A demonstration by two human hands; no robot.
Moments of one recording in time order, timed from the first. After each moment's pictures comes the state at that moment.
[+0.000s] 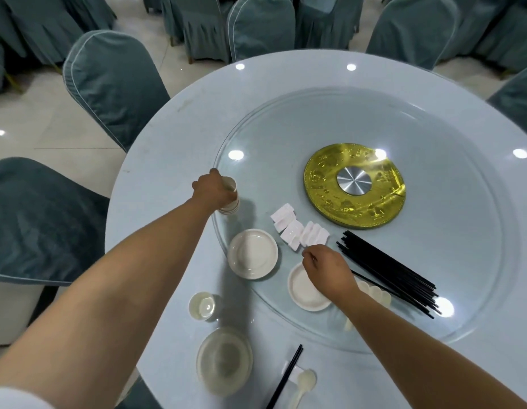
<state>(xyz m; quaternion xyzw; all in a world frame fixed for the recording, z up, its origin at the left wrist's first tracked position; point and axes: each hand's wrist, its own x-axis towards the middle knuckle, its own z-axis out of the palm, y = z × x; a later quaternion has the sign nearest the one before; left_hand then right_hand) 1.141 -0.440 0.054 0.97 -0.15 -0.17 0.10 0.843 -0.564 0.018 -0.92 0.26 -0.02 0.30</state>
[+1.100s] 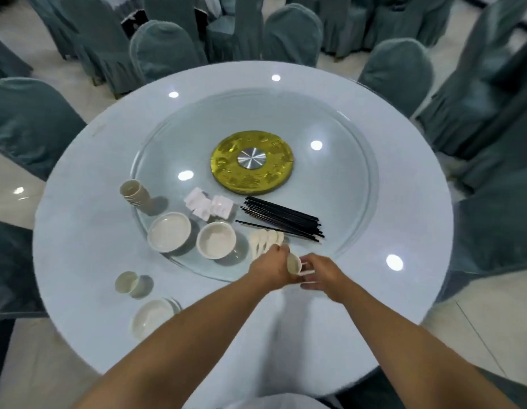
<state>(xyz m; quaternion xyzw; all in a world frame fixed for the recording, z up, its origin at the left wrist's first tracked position) 0.691 -0.538 0.030 0.82 -0.46 -0.33 0.08 0.556 -0.624 0.031 -0.48 0.51 0.02 0.72</state>
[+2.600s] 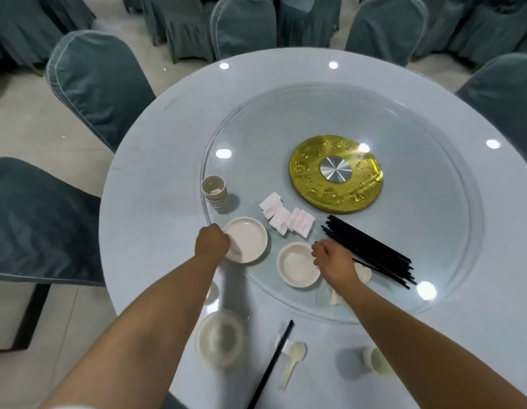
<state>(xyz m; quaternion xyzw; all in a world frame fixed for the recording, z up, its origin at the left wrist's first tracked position) 1.017 -0.378 0.000 0.95 -0.12 -0.24 0.16 0.793 -0.565 0.026 -0.75 0.46 -0.01 0.47</state>
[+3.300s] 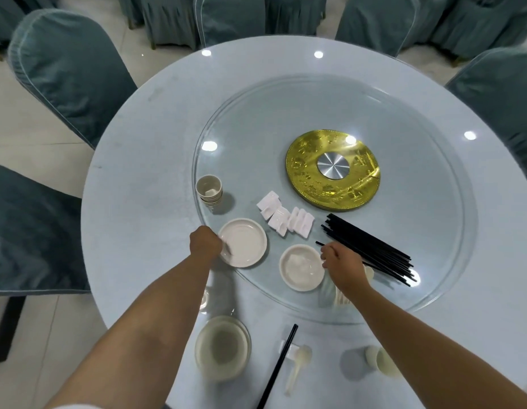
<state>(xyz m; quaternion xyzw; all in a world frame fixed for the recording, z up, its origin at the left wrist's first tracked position) 1.046 -0.378 -0.023 0.93 -0.03 -0.30 0.21 0.792 -0.570 0.015 -0.75 0.50 -0.02 0.44</state>
